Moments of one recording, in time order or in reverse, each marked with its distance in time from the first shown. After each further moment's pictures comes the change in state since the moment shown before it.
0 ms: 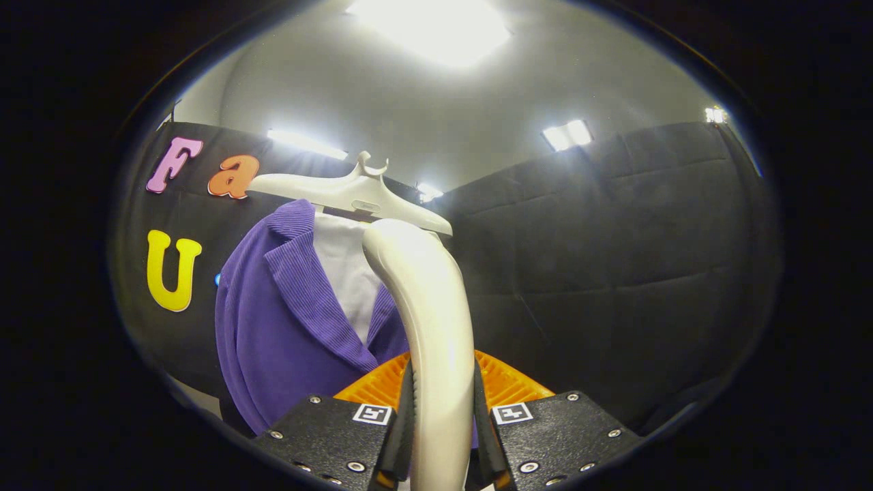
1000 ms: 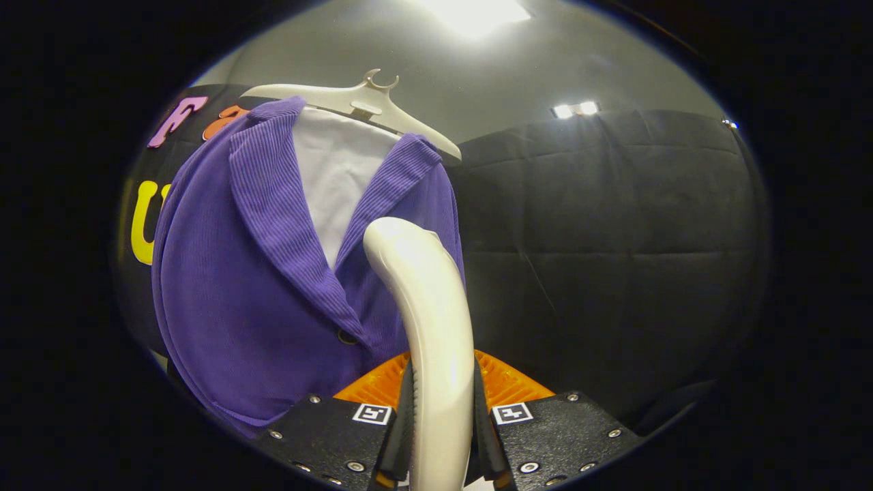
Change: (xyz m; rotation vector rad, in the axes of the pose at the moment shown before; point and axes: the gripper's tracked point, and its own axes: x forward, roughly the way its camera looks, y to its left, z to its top) arm 0.052 0.004 -0.119 -0.068 0.162 -0.025
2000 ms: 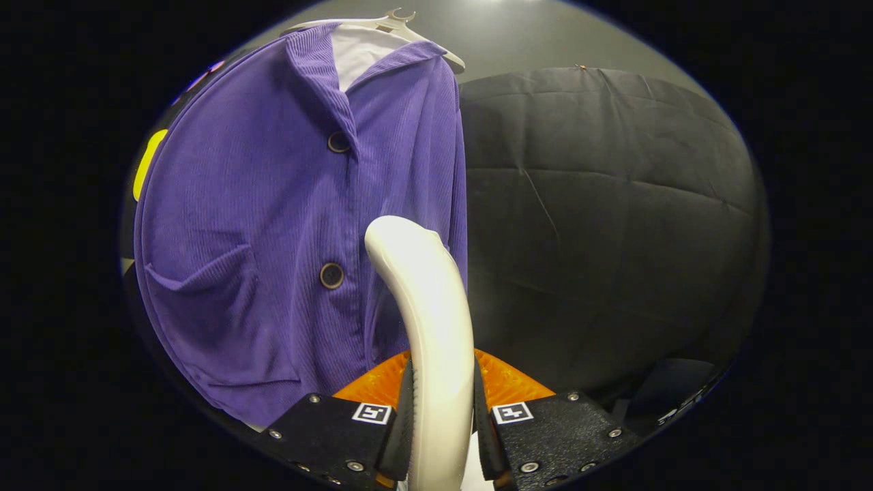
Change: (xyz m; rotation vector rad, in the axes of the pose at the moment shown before) arm -0.006 -0.011 -0.158 -0.051 0.246 -0.024
